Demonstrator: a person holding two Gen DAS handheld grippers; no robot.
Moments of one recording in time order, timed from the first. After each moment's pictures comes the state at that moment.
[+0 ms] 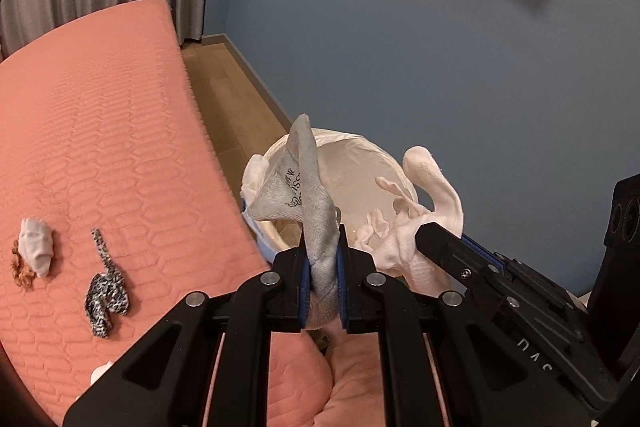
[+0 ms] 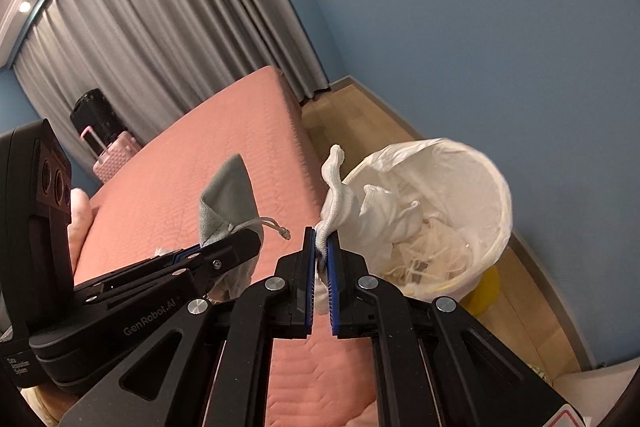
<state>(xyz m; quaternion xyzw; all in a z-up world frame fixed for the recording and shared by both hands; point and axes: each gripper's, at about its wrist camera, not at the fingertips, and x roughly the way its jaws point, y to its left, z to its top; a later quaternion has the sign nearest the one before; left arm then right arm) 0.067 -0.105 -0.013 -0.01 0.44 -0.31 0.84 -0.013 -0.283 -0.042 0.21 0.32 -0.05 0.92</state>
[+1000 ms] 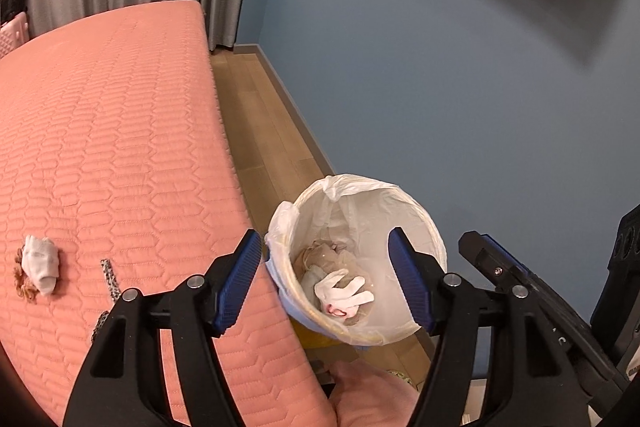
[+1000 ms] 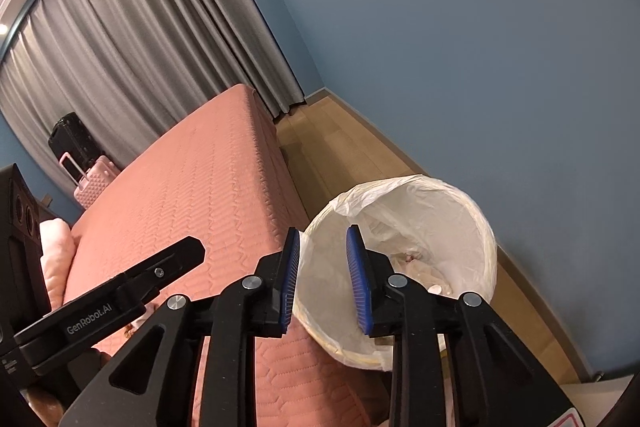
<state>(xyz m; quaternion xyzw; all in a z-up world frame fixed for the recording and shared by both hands) 0.119 -0.098 -0.009 -0.05 0.43 -0.24 0.87 0.029 -0.307 -0.036 0.22 0.32 -0.08 0.92</state>
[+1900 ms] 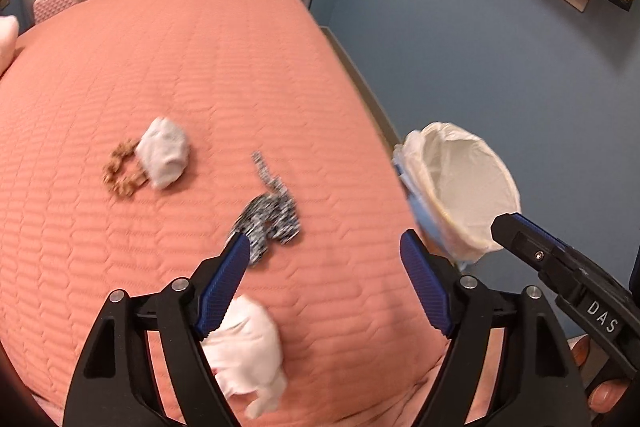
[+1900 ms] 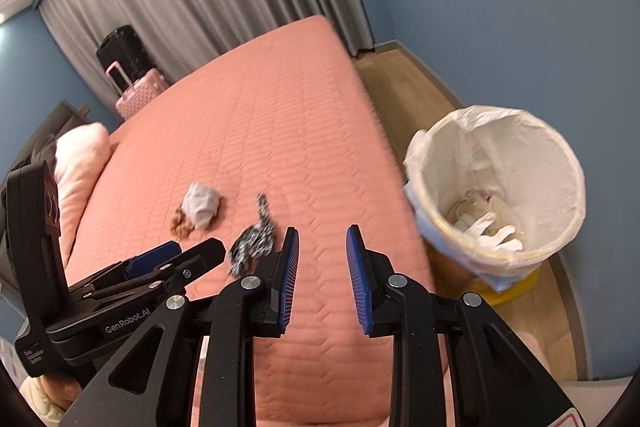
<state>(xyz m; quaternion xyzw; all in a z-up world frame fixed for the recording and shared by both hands) 0.053 0.064 -0.058 -0.06 0.46 -0.16 0.87 0.003 -0.153 -0.068 0.15 0.40 0.04 0.90</state>
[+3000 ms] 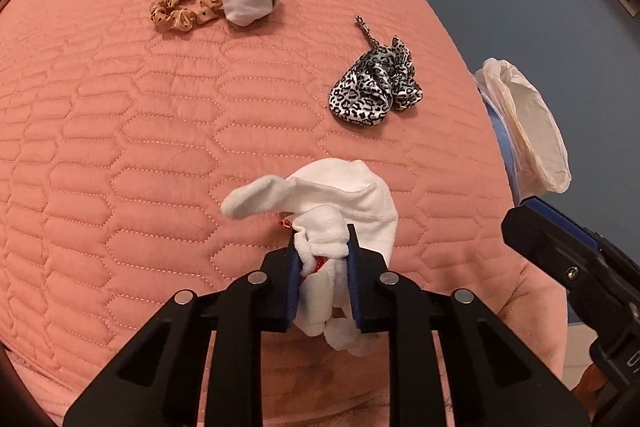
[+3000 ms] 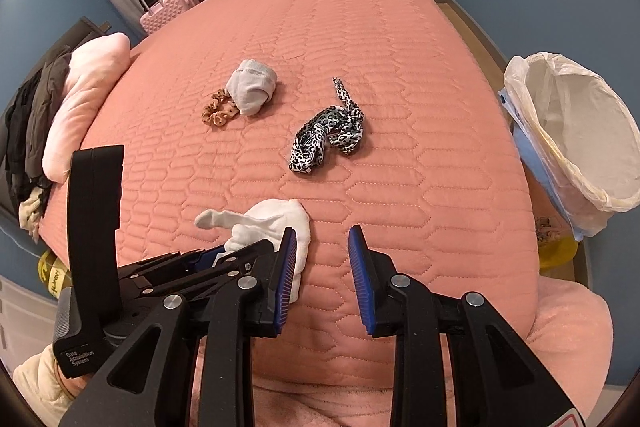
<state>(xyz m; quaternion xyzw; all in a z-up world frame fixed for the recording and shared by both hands) 0.029 0.124 -0.154 -0.10 0.55 -0.12 0.82 0.004 -0.057 -0.134 0.08 0.48 0.10 0.87</state>
